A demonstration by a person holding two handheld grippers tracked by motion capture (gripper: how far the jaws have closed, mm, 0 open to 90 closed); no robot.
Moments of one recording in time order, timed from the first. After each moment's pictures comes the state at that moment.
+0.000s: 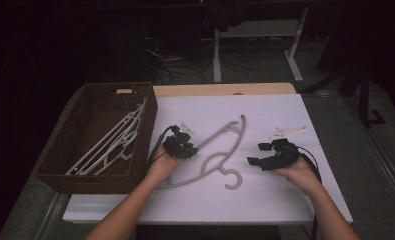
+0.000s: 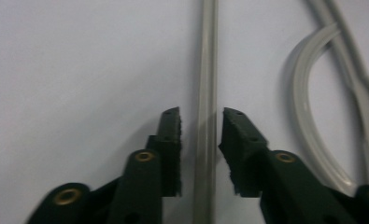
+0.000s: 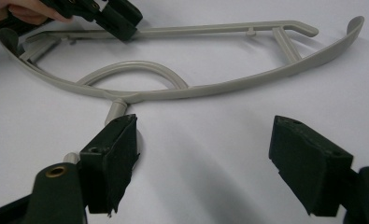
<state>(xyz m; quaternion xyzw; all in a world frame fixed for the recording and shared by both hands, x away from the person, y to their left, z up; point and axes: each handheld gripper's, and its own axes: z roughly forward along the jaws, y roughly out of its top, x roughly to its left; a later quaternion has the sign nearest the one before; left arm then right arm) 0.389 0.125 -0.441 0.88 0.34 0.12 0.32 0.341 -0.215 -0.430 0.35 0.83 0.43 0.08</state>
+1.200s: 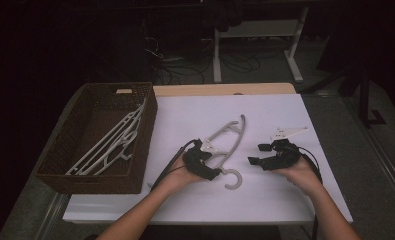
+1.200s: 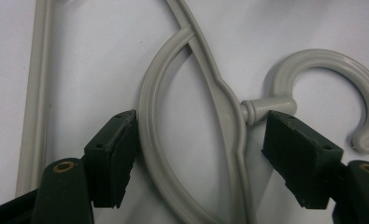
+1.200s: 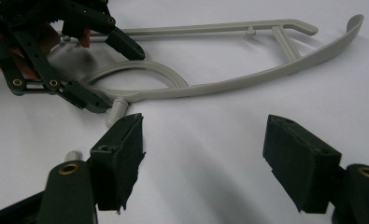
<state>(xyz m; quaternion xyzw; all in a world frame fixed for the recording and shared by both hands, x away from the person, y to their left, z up) 0.351 0.071 -0.457 0.91 0.23 0.09 0.33 0.340 -0.217 -0.430 0.35 0.83 0.43 0.08</state>
